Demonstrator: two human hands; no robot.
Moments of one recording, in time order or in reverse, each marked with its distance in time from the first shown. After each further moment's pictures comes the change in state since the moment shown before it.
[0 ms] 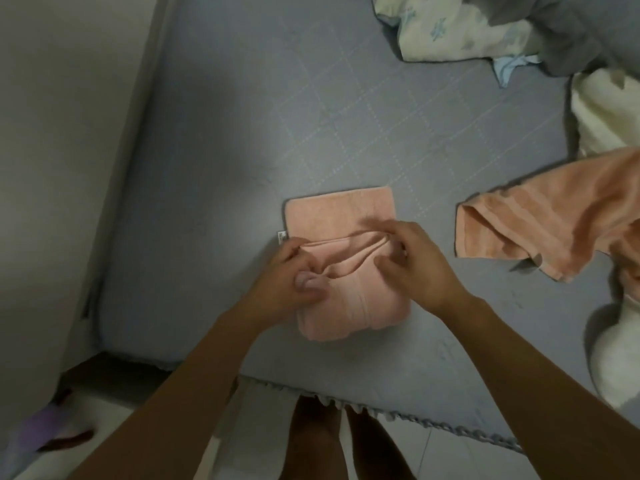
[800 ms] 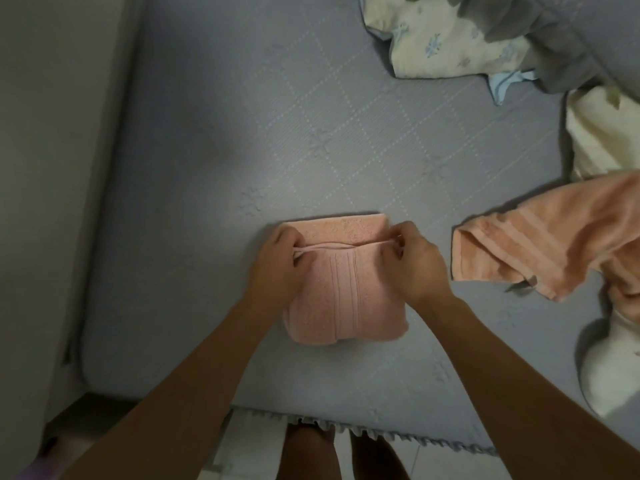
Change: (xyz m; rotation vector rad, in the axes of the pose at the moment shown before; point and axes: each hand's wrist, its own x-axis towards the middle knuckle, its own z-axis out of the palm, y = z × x) left_hand 0.074 0.019 -0.023 0.143 0.272 -0.169; right_hand 0.054 -0.013 -0.001 -0.149 0.225 0.350
